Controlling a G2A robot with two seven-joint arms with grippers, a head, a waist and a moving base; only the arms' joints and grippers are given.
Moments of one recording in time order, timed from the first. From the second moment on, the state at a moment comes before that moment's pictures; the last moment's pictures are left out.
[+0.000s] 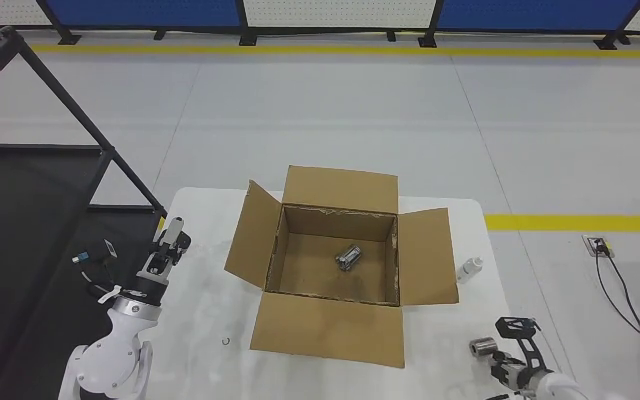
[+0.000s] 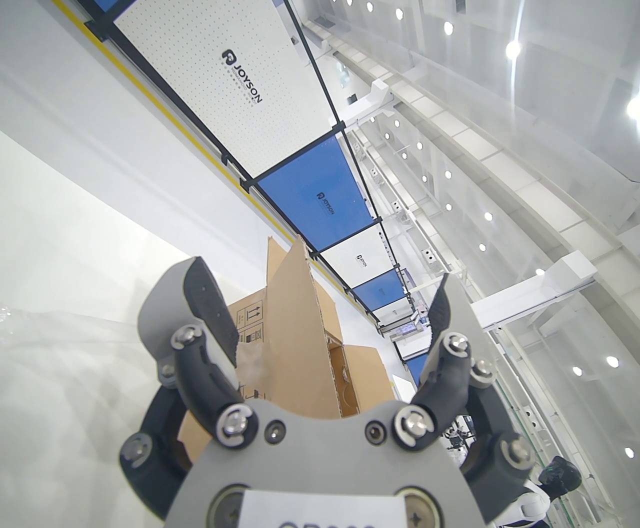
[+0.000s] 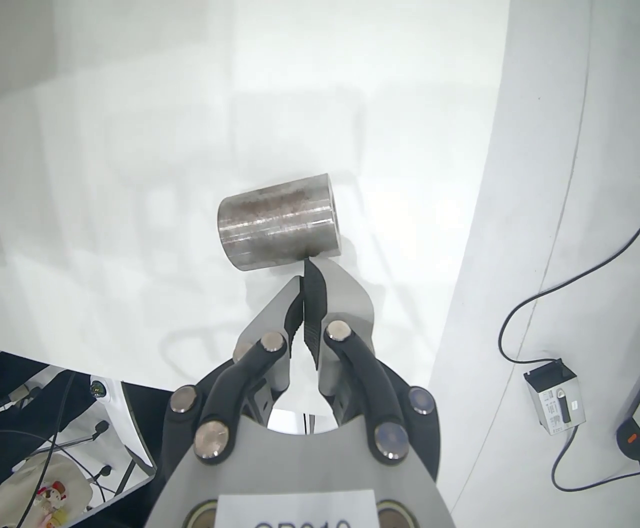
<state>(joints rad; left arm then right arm) 1.25 -1.28 -1.74 -1.65 0.11 -0.31 -0.32 -1.53 -1.17 1.77 -1.74 -1.01 -0.11 0.99</state>
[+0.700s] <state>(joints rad) 1.25 -1.28 -1.74 -1.65 0.11 -0.31 -0.32 -1.46 -1.18 1.69 -1.81 -1.07 0.02 0.93</state>
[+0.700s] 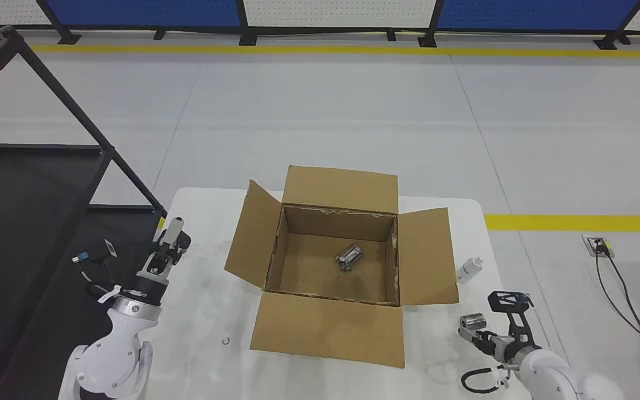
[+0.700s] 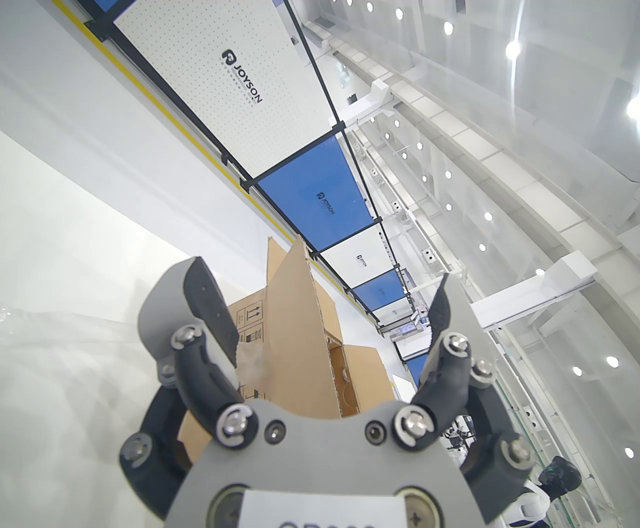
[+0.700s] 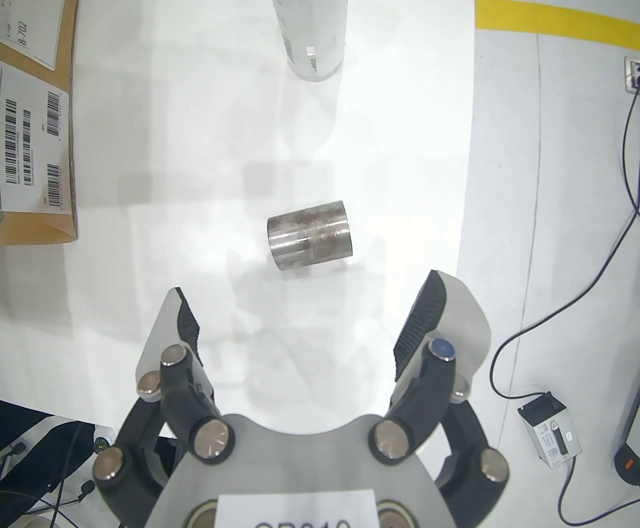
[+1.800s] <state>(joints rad) 1.25 -1.28 -1.74 -1.65 0.11 -0.31 -0.32 -1.12 -1.16 1.56 -1.35 -1.12 -0.31 0.78</state>
